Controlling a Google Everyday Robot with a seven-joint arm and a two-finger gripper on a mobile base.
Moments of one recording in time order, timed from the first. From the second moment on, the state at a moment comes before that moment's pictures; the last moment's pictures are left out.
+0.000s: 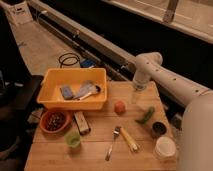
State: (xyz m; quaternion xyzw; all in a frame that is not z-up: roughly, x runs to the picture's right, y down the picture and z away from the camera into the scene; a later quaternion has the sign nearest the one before) arm 0.191 0.047 0.853 -0.35 0.00 0.14 0.93
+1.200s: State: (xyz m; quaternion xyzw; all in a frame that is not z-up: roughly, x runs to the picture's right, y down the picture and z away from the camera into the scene) arm 0.091 0.103 0.888 -0.43 -0.12 0.12 0.89
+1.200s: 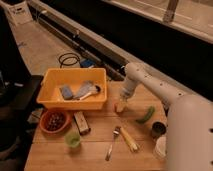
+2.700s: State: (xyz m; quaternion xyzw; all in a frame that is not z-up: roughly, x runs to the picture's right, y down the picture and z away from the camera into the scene) arm 0.269 0.087 0.791 -0.35 0.05 0.25 0.90
